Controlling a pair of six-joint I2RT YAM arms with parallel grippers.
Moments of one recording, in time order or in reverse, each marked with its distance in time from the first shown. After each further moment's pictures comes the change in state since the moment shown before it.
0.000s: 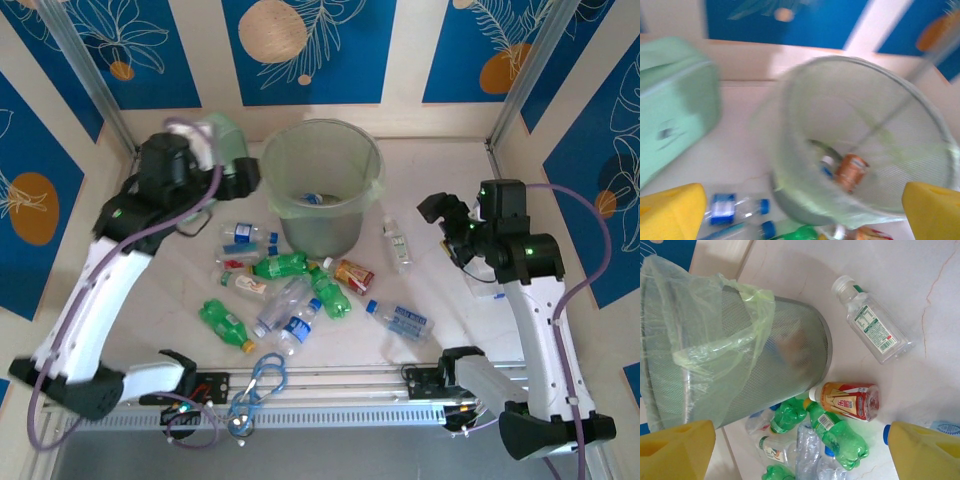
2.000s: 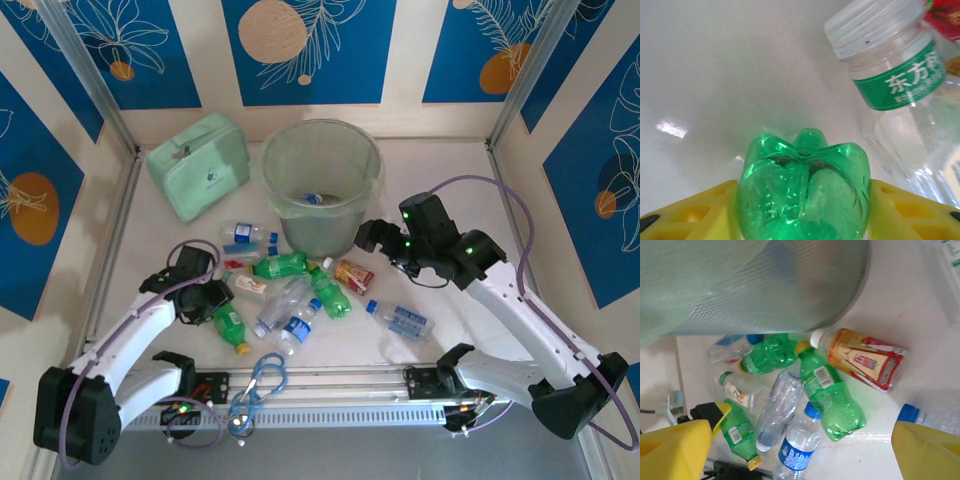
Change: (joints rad) left arm 0.147 -0.194 -0.965 0.008 0.090 -0.513; right arm 0.517 0.086 -0.128 0.178 0.150 -0.029
